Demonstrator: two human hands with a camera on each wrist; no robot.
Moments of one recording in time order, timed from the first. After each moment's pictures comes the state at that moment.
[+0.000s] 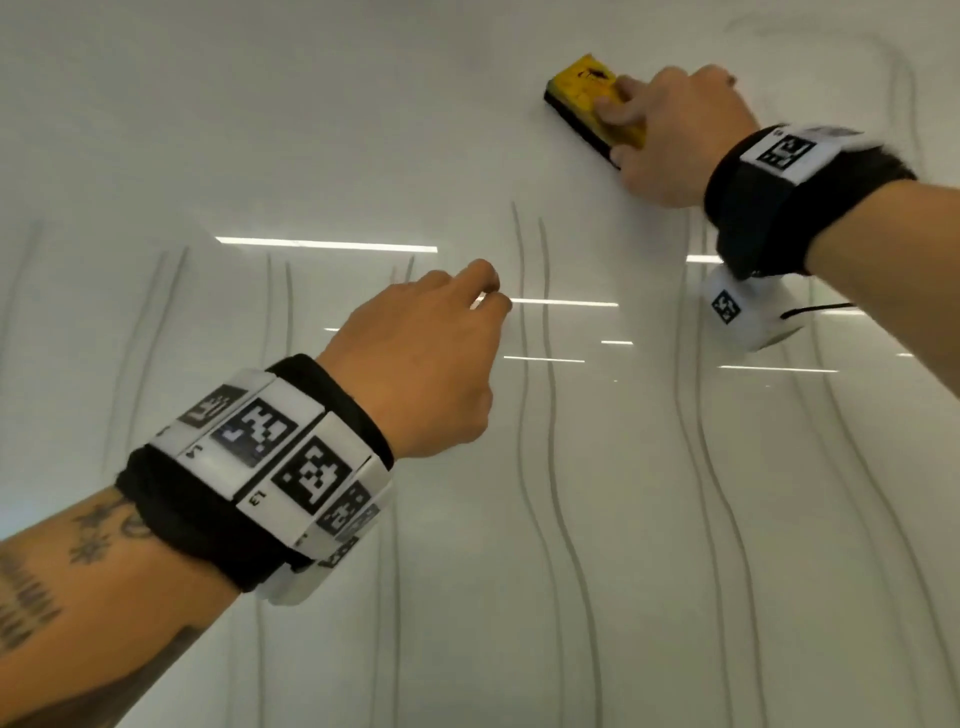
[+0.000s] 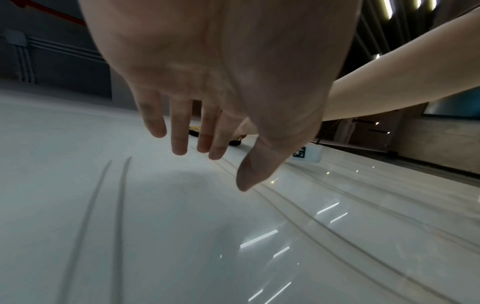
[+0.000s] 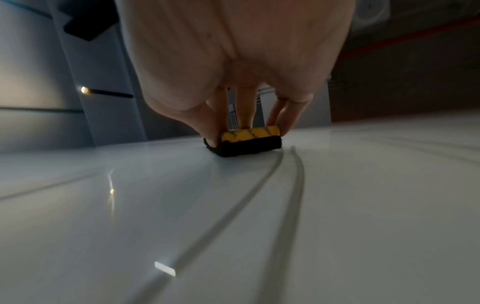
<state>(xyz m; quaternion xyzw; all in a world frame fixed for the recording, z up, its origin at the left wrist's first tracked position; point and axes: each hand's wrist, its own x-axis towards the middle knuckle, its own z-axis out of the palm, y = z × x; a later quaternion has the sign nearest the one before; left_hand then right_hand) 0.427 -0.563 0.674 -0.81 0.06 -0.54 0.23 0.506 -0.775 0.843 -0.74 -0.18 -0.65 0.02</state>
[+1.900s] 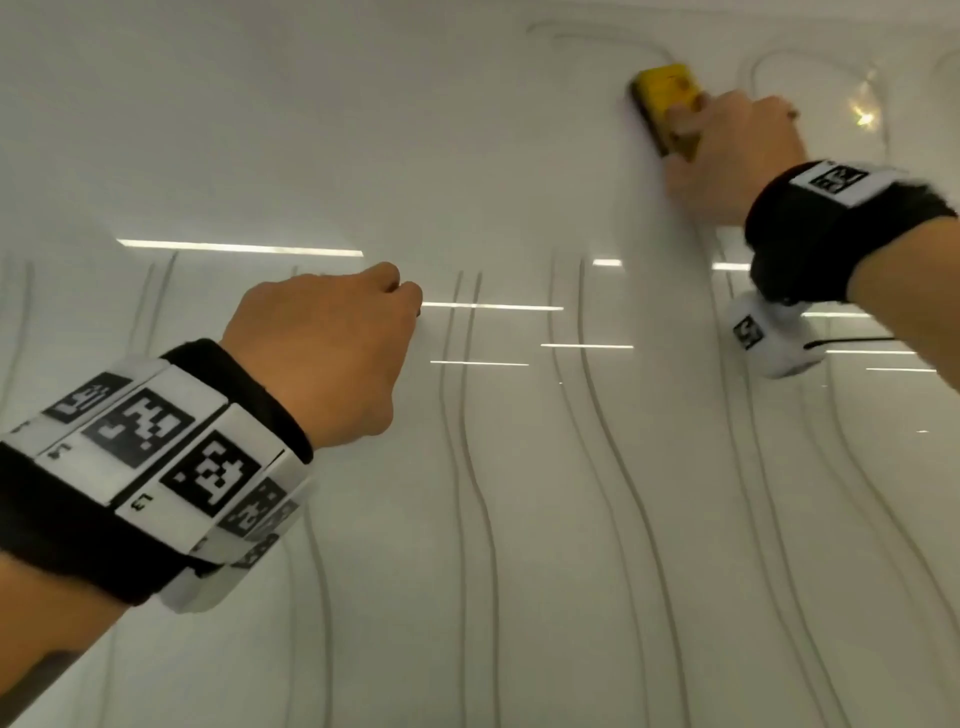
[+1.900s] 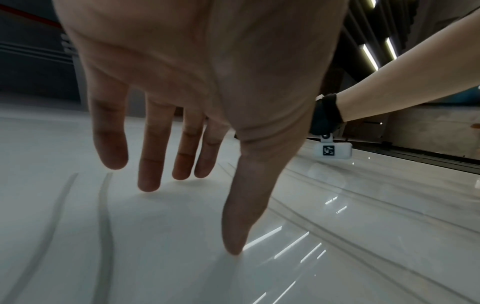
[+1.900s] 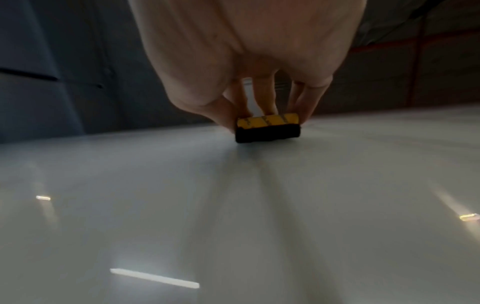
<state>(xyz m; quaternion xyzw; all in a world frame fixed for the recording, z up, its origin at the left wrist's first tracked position) 0.453 -0.699 0.681 -0.83 -0.09 -0.49 0.26 0.552 -0.976 0.820 -0.76 -0.09 -0.64 0.08</state>
